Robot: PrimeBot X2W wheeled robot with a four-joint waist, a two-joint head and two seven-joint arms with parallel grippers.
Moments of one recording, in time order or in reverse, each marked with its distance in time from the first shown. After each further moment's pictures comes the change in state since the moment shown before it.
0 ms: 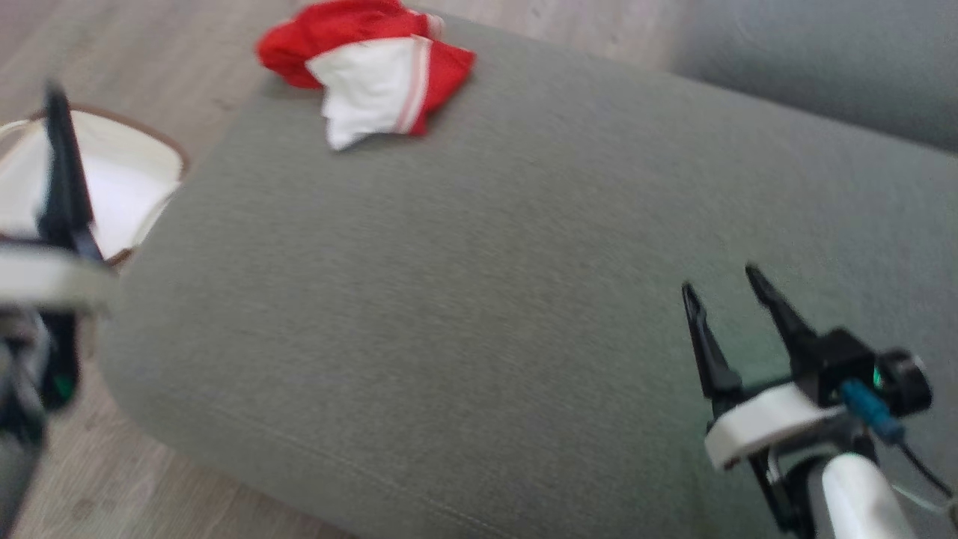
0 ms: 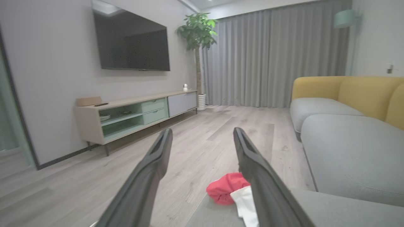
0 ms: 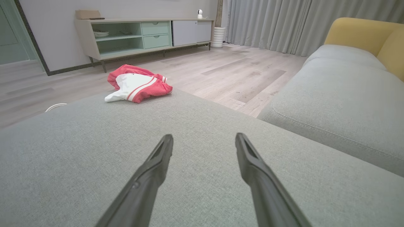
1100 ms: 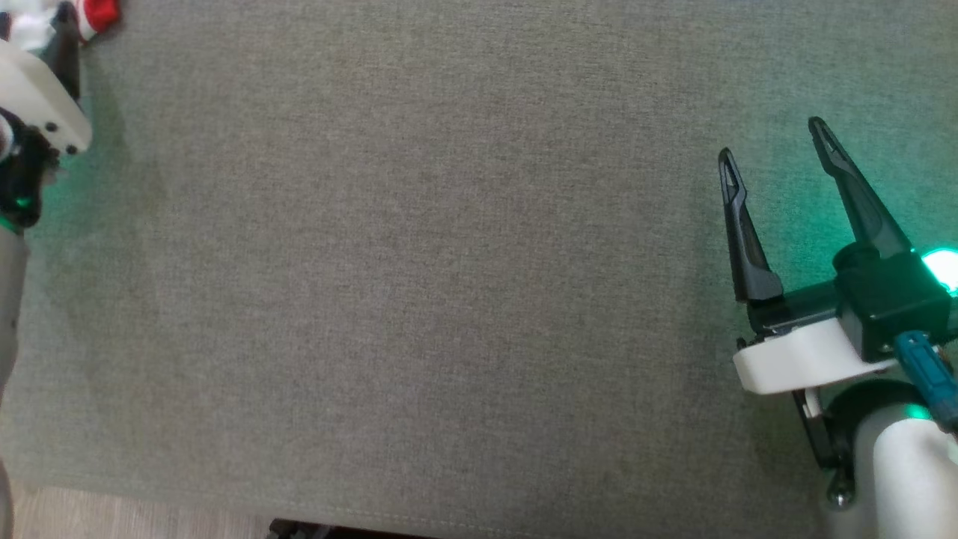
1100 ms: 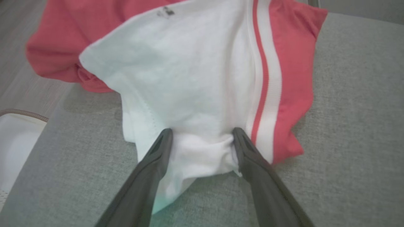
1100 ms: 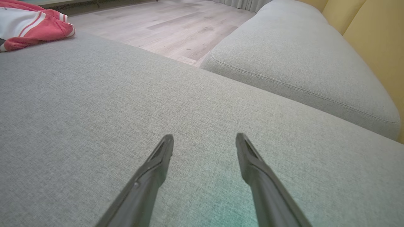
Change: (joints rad) left arm -0.655 -0.191 -0.165 0.985 -0.061 -0.303 0.285; right arm -0.114 -0.003 0.018 -0.390 -0.192 0.000 0.184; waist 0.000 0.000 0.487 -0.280
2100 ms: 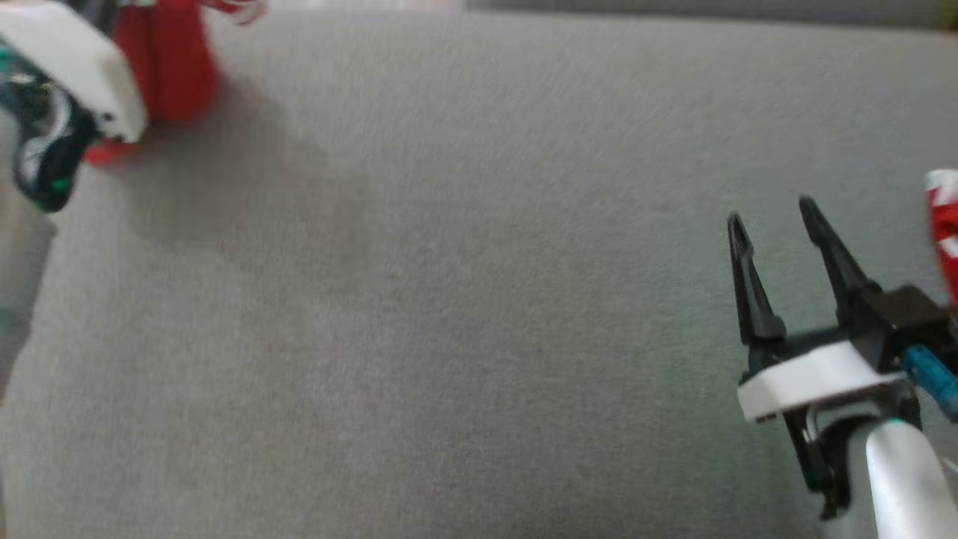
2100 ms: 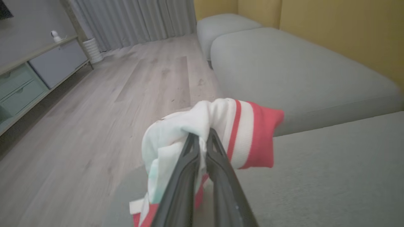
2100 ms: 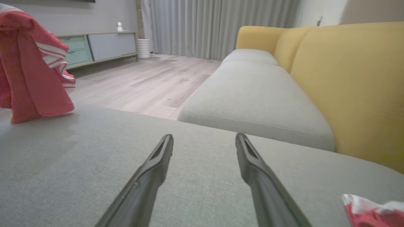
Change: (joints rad) left arm -0.037 0.038 -0.179 -0.180 0.081 -0.073 -0.032; right arm 0.042 0.000 -0.078 0.289 0.214 0.000 -0.170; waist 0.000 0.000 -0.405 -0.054
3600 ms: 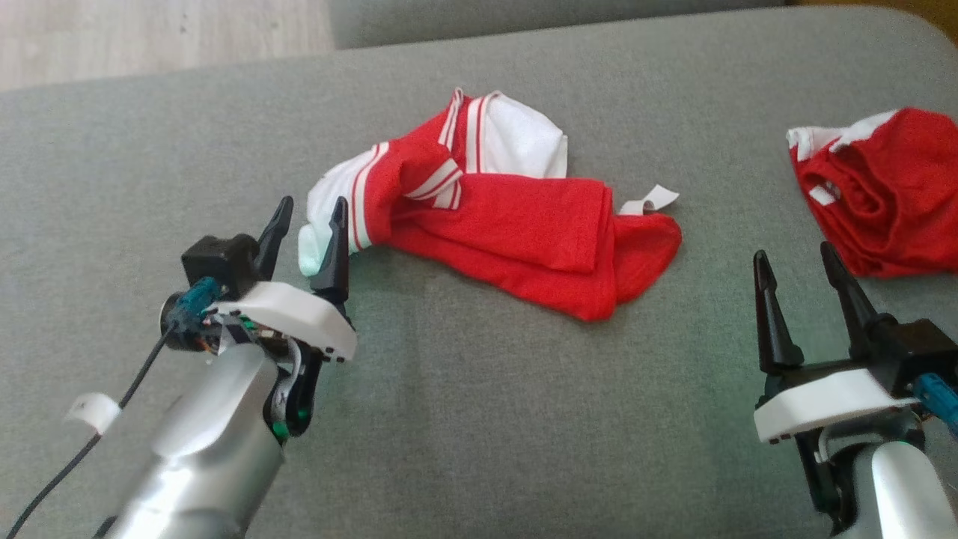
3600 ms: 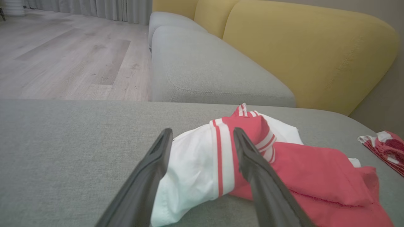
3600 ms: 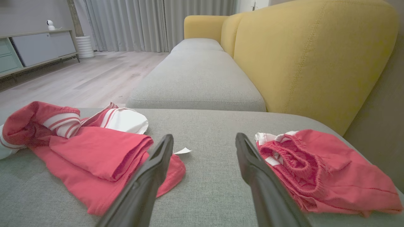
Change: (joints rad) left arm 0.496 -0.272 -0.023 -0.115 -0.090 0.186 -0.421; right arm 0.039 0.002 -0.072 0.145 0.048 0.000 -0.101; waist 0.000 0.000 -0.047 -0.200
